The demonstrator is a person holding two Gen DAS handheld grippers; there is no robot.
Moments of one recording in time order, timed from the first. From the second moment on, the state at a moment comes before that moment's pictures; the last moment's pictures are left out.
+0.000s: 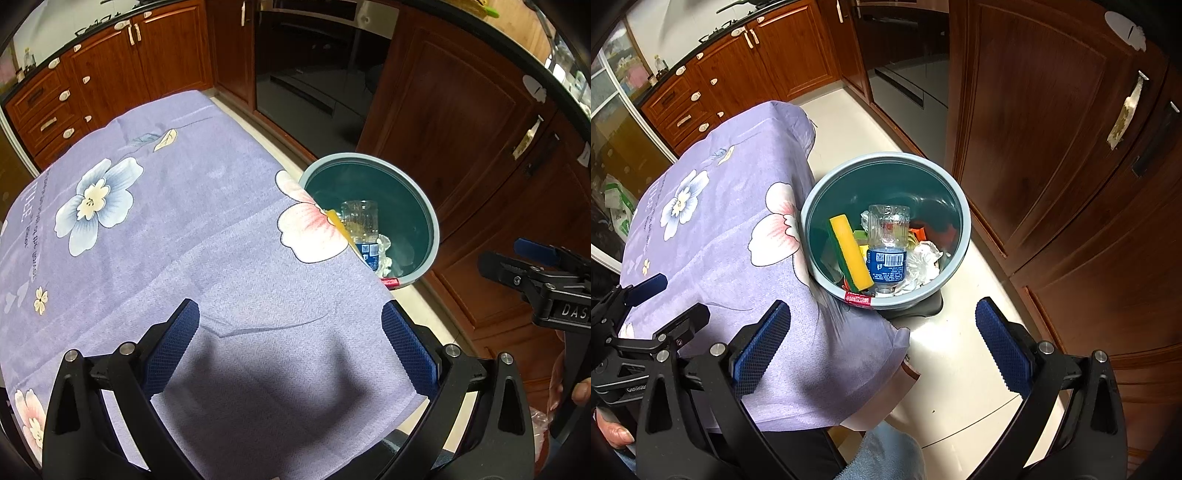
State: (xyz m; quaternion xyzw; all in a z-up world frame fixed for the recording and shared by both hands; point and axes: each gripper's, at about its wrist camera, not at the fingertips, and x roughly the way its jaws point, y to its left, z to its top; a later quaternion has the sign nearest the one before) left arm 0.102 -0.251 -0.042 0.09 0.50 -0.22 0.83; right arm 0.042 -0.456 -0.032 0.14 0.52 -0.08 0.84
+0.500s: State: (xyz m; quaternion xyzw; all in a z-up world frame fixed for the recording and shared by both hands) left arm 0.099 -0.256 -0.044 0.10 0.49 -0.23 0.84; right arm 0.045 -0.459 -0.041 0.14 0.53 -0.08 0.83
